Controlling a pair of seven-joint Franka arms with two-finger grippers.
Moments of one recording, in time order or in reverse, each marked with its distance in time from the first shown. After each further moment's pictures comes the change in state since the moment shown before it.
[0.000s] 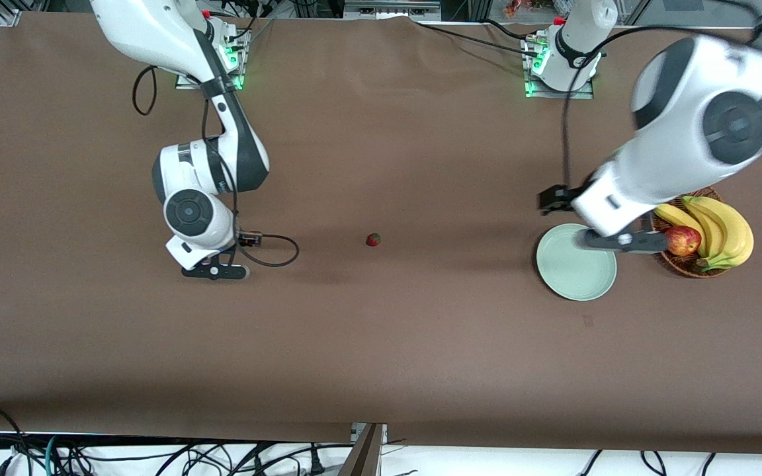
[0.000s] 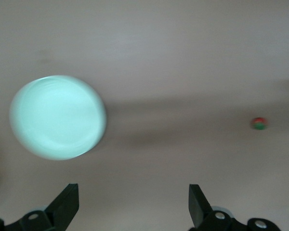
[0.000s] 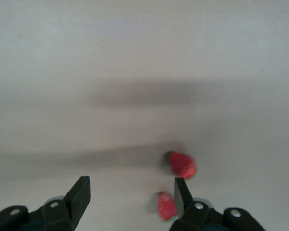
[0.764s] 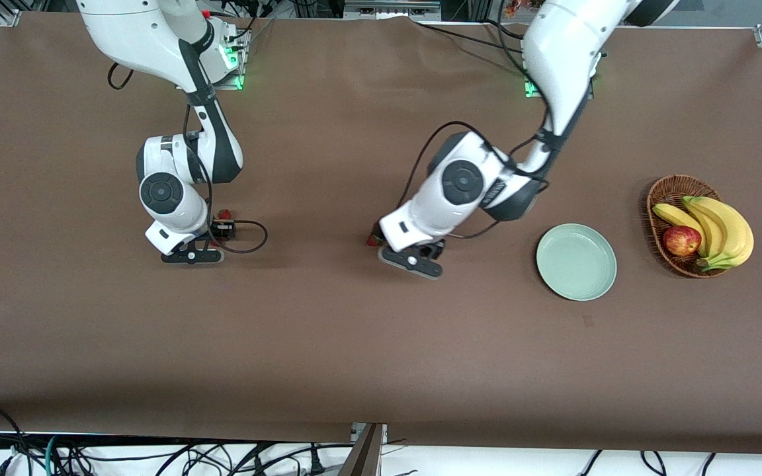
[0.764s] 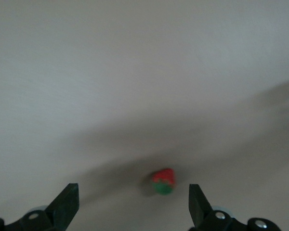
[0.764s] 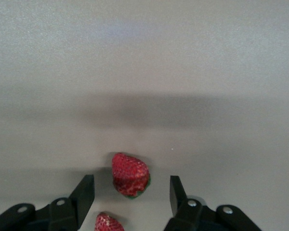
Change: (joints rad) left arm -0.347 0.396 -0.009 -0.003 -0.030 0.647 -0.042; right arm -0.005 -0.033 -0.047 -0.265 0.002 0.285 -0.110
